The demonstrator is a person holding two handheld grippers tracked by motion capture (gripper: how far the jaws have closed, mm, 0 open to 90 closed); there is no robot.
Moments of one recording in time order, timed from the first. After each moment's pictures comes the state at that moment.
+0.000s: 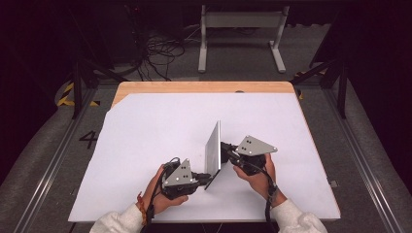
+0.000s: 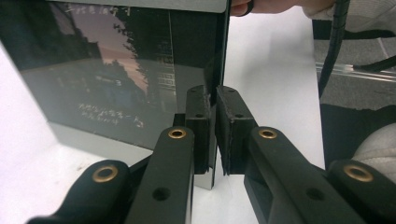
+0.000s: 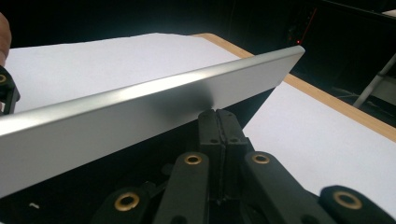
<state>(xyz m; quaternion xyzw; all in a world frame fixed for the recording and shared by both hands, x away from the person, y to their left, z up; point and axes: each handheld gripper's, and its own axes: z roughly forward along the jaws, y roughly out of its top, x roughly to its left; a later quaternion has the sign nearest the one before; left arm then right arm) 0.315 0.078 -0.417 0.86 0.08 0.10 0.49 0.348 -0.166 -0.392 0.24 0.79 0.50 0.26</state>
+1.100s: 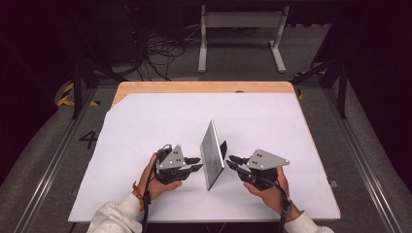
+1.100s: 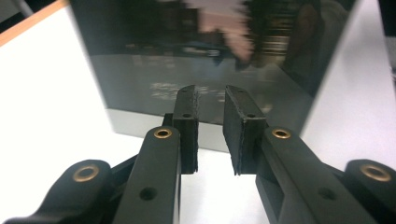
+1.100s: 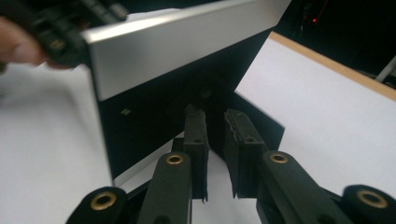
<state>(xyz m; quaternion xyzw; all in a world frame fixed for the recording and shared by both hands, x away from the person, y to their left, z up) 0.359 0.104 -0.423 0.86 0.14 0.13 0.47 0.311 -0.191 -0.398 0.25 0.81 0.48 0.23</state>
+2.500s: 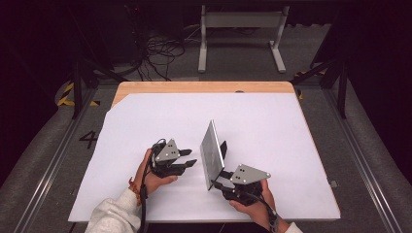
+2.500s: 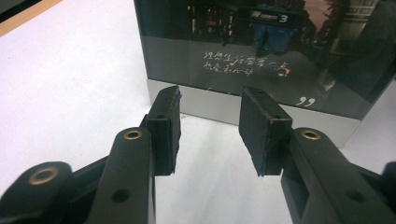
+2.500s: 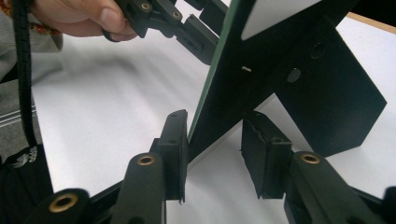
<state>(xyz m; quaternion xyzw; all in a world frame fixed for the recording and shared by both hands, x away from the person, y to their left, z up) 0.375 0.114 -0.433 0.86 0.17 0.14 0.45 0.292 -0.157 -0.428 0.25 0.83 0.47 0.18</state>
